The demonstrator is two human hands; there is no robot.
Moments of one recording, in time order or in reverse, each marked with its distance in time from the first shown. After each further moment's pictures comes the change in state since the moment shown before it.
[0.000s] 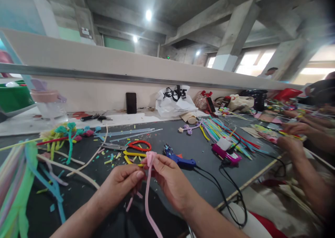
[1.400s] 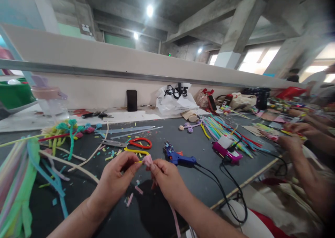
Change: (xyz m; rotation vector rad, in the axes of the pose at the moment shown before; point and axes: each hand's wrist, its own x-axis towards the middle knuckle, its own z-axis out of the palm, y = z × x) left_hand -0.003 -0.005 0.001 0.331 0.365 0.188; right_hand 0.002 0.020 -0.016 -0.819 0.133 -0.041
